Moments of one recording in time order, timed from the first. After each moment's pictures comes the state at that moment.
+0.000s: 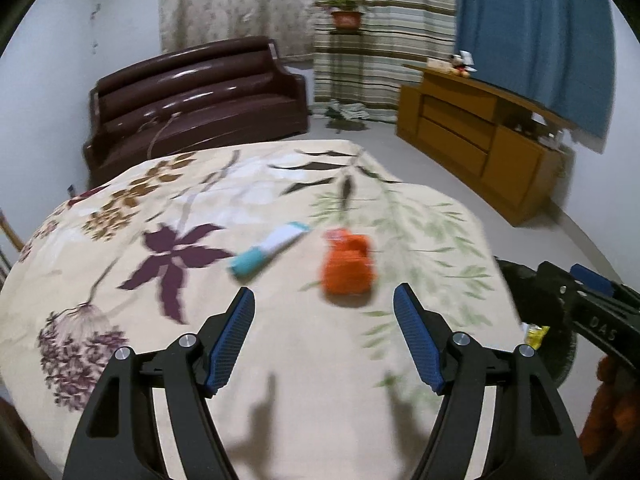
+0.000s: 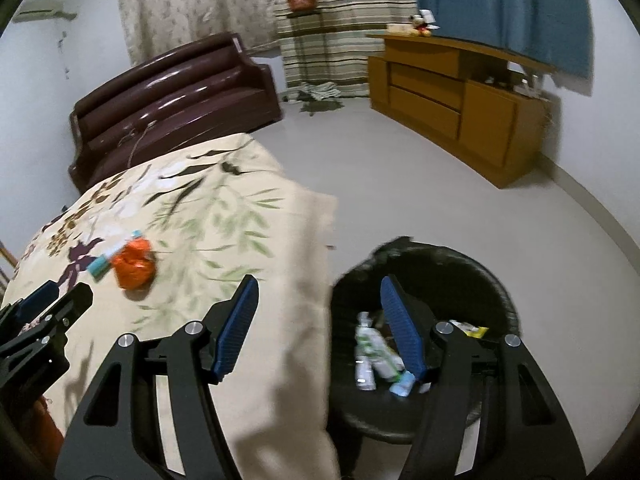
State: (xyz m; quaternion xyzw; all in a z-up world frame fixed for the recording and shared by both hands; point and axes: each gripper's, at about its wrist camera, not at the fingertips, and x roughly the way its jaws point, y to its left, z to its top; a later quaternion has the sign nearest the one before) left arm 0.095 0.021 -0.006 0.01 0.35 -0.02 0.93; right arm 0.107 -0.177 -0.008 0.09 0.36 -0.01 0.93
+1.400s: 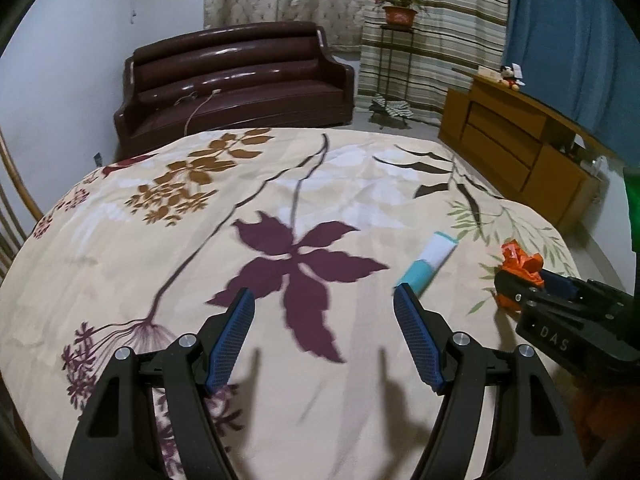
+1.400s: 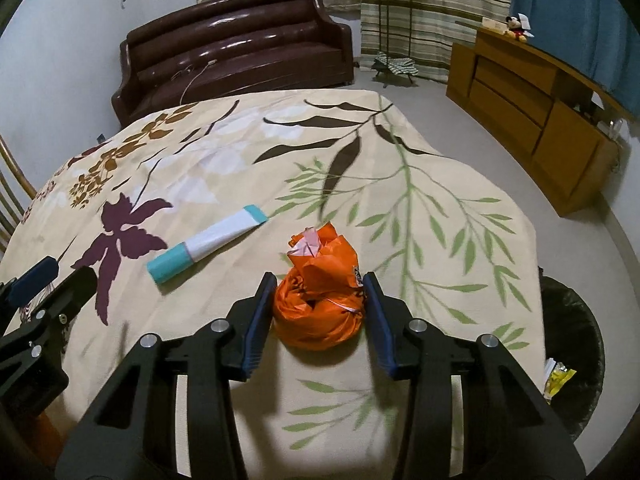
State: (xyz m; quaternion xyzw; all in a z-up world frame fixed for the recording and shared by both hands) left arm 0.129 0.129 -0.021 -0.02 0.37 0.02 0.93; right arm 0.186 -0.027 -0.031 0.02 0.41 0.08 0.91
